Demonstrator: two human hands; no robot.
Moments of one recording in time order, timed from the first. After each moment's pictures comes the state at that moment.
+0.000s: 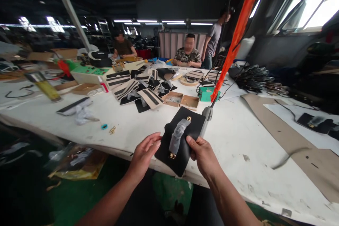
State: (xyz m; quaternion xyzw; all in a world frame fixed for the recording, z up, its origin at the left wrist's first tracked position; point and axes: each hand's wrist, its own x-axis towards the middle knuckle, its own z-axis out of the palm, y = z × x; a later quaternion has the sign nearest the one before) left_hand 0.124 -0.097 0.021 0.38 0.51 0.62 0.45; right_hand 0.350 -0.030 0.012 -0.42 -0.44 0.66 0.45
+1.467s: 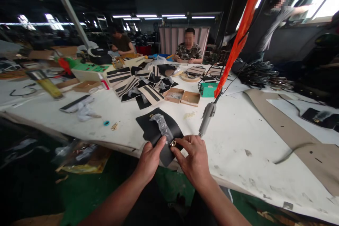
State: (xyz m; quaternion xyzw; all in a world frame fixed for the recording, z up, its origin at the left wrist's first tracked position) left_hand 0.157 -0.104 0.024 0.30 0.56 0.61 0.48; right_hand 0.332 -0.065 0.010 -0.40 -0.79 0.10 0.45
